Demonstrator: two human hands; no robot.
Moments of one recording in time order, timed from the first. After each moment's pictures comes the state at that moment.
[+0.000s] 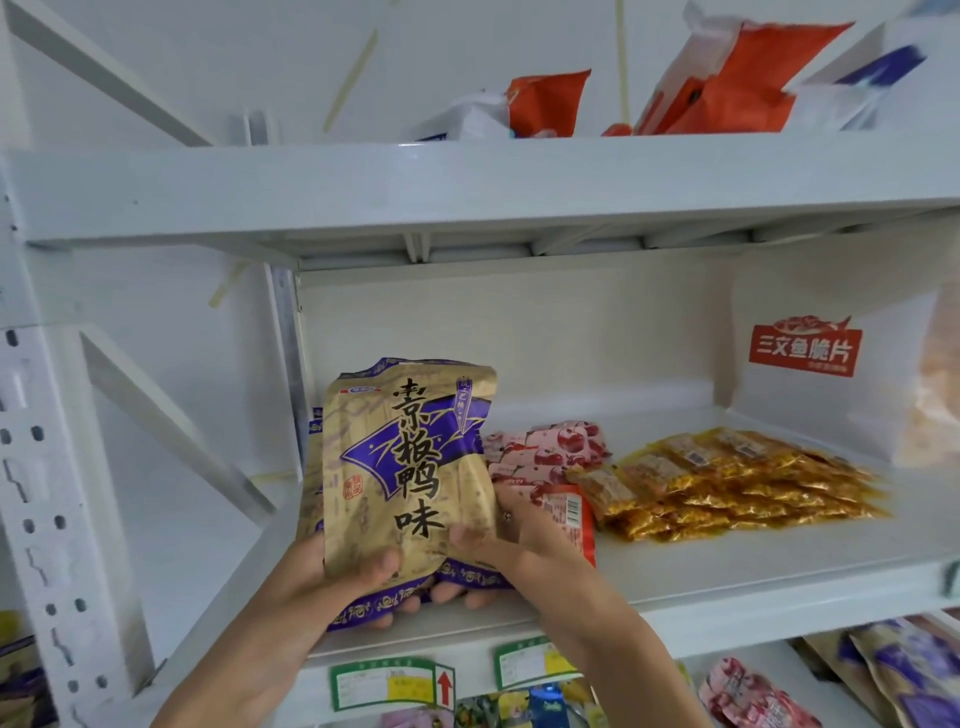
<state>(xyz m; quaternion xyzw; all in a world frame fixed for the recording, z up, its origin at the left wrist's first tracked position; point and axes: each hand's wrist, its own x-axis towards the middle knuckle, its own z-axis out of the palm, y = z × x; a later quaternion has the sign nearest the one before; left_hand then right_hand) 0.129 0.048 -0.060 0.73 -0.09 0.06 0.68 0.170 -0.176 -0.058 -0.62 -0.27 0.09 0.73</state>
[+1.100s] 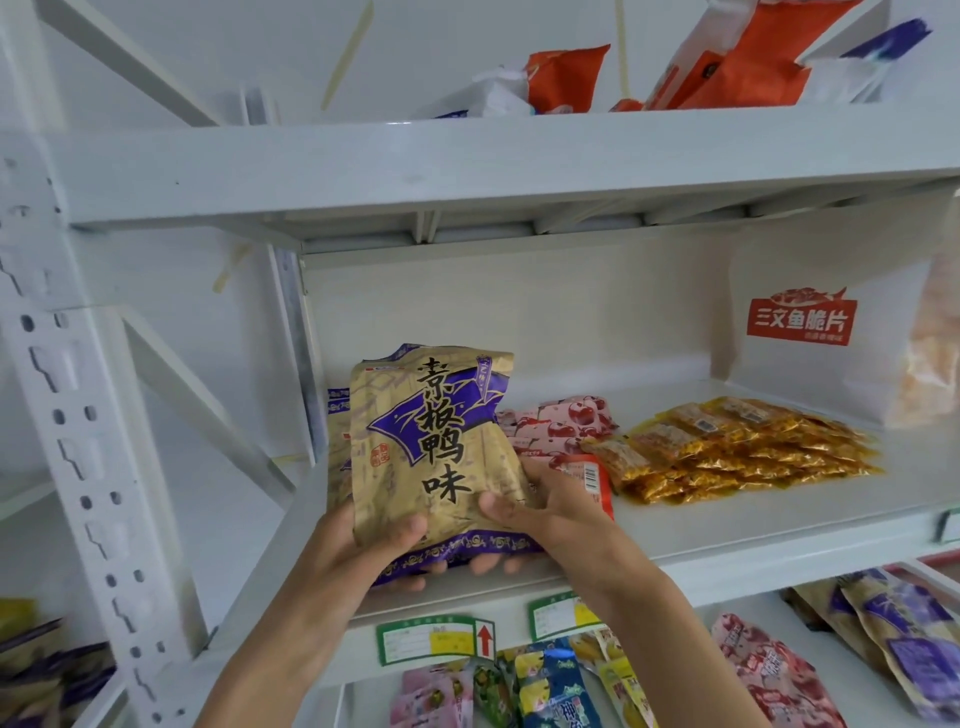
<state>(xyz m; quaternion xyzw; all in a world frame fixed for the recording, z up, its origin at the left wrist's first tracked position) 0.123 0.051 -0.061 0.71 -0.11 0.11 0.68 0.157 -0.172 -0.052 -0.64 -0.26 0.07 0.72</state>
